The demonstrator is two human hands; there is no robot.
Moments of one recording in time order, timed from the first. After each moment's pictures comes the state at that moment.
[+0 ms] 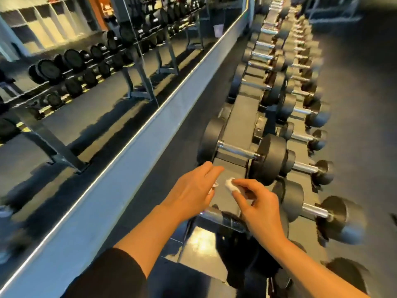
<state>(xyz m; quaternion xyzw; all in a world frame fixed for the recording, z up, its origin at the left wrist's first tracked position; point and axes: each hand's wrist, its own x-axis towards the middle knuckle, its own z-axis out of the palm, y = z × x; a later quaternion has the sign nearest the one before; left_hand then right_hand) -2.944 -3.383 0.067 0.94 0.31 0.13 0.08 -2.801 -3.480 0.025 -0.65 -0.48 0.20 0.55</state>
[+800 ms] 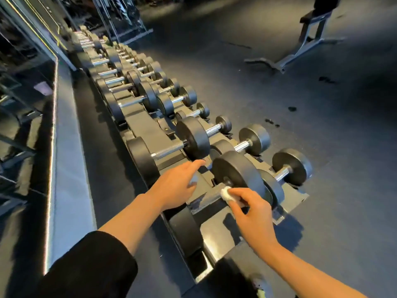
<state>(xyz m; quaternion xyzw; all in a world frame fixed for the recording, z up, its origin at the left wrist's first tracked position) -2.922 -3.336 0.078 0.99 -0.05 -0.09 0.10 -2.937 -3.530 -0.021 -0.81 -0.12 -0.03 0.58</state>
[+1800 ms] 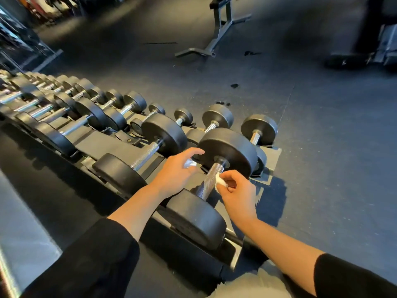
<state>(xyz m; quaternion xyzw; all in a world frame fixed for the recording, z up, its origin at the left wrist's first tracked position) -2.888 -3.310 0.049 0.93 -0.13 -0.18 0.31 -2.960 -3.449 -0.043 -0.74 0.16 -0.07 0.65</state>
